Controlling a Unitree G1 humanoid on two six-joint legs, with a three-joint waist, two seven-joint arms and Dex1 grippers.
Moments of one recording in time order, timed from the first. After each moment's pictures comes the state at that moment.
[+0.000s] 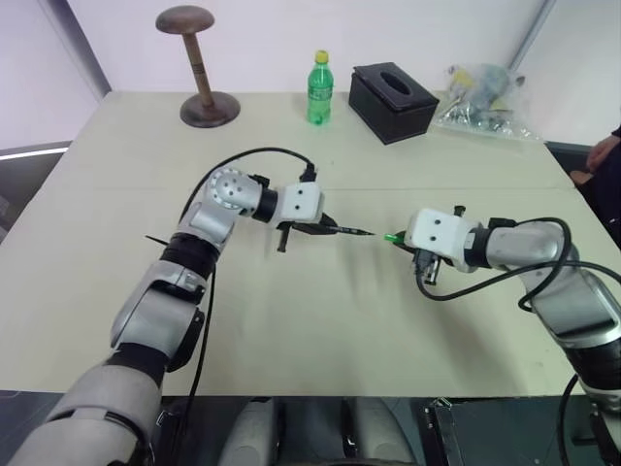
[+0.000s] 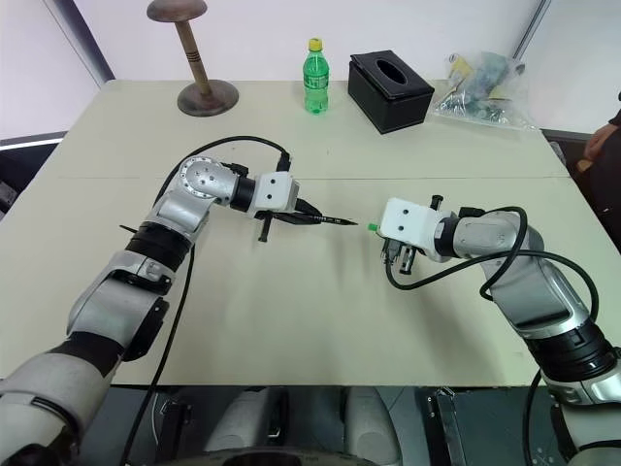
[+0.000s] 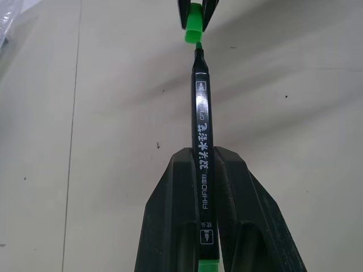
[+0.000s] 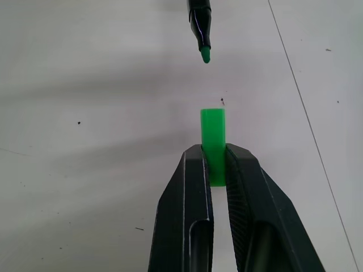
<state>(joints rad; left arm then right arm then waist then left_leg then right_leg) -1.03 0.33 -0.30 0.76 0.08 -0.34 -1.31 -0.43 -0.90 0.18 -0.33 -0.04 0.49 0.93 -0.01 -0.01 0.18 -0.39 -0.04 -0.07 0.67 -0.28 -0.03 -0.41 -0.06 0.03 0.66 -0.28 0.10</state>
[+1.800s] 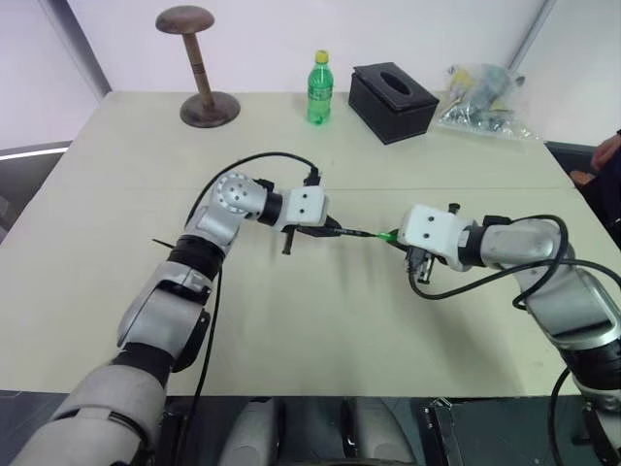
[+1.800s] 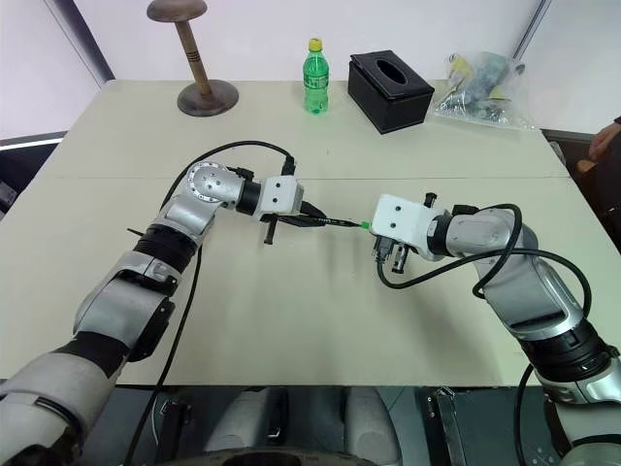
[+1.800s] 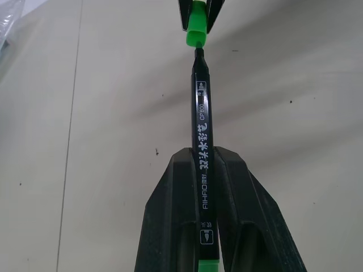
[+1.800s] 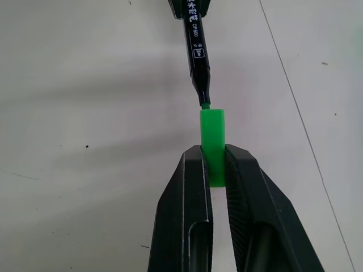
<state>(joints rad) -1.04 0.30 -0.30 0.82 0.09 -0.38 -1.28 -0.45 -0.88 0.19 -0.40 -0.03 0.58 0.93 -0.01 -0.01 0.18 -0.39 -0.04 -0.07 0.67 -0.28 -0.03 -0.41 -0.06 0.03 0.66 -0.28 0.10</state>
